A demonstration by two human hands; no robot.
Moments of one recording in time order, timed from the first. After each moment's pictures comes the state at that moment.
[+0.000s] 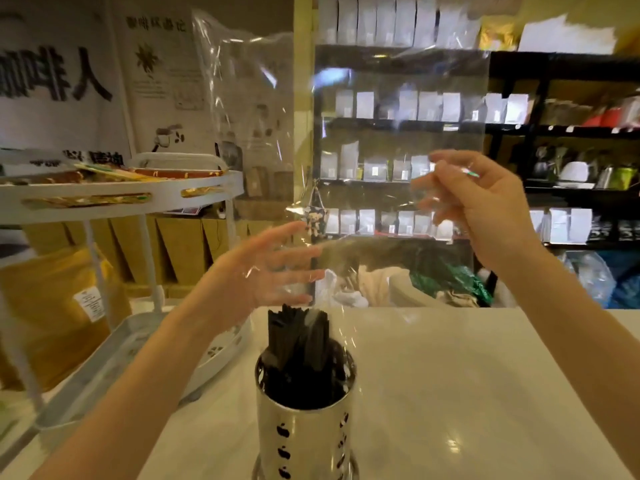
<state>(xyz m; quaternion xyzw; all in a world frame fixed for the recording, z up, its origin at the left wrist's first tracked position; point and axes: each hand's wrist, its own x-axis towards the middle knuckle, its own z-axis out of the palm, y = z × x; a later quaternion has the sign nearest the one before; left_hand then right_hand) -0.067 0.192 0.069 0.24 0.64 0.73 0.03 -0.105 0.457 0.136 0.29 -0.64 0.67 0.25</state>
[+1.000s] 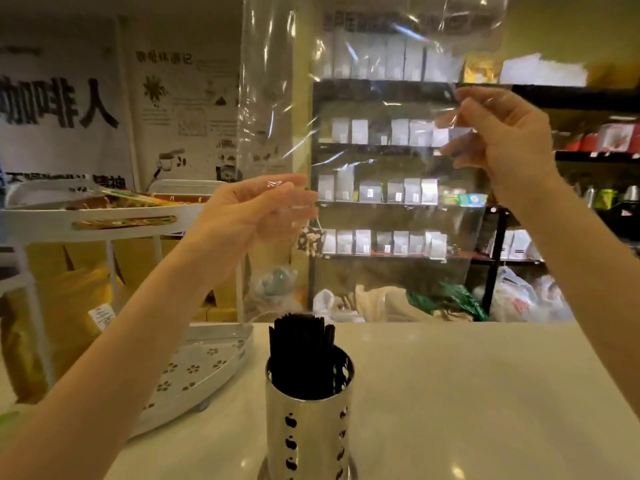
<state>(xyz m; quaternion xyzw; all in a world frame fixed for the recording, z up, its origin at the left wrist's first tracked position) -0.022 0.205 0.148 0.24 0.68 0.67 -0.17 -0.084 0.476 0.213 0.31 -0.62 0.64 0.33</state>
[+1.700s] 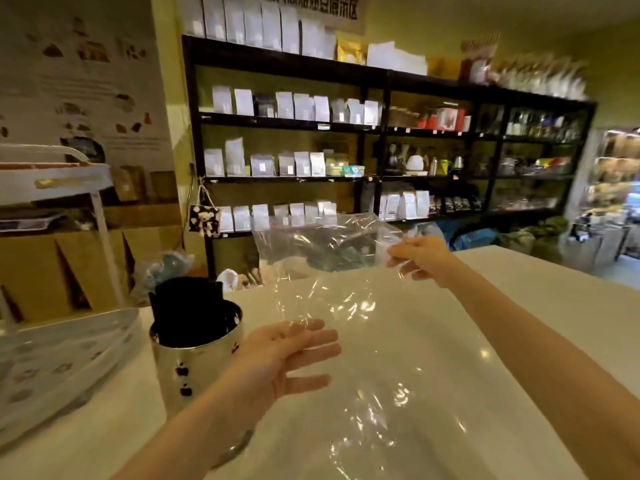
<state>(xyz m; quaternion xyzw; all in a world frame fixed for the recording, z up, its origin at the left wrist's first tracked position) 0.027 0.334 -0.002 0.11 0.58 0.78 0.22 -0.066 0.620 0.046 -0.07 -0.84 0.53 0.14</state>
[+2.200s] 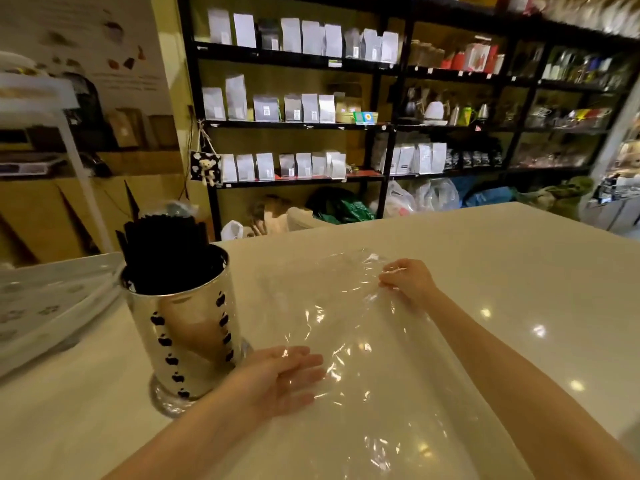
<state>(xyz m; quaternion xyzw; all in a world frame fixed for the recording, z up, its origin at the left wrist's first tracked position) 0.006 0.339 -0.103 -0.09 0.57 0.76 0.29 -0.103 0.611 -0.100 -0.15 -0.82 0.54 0.12</state>
